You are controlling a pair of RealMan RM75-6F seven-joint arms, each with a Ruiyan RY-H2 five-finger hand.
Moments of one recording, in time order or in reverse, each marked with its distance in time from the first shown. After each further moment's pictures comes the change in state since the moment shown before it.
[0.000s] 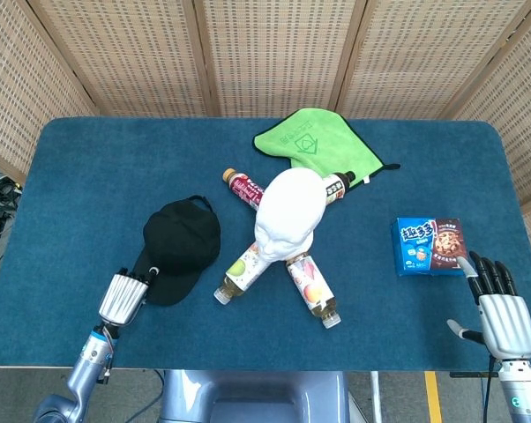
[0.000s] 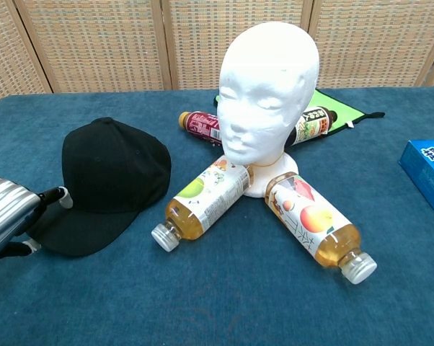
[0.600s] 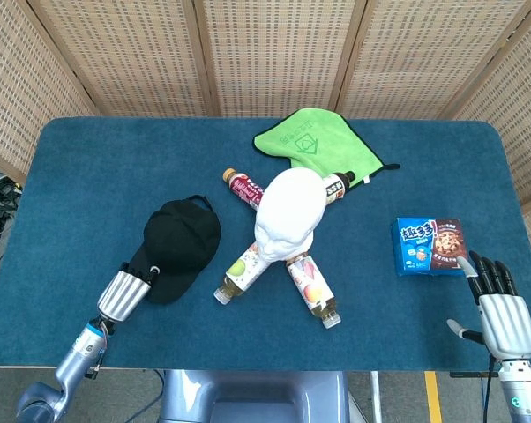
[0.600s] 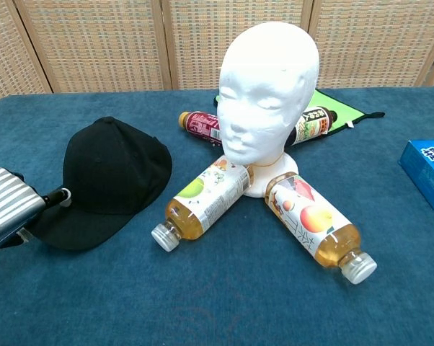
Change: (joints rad) left arm -0.048 0.068 0.076 0.047 0.062 0.002 0.161; right arm 0.000 -0.001 0.000 0.002 -0.003 0.002 0.000
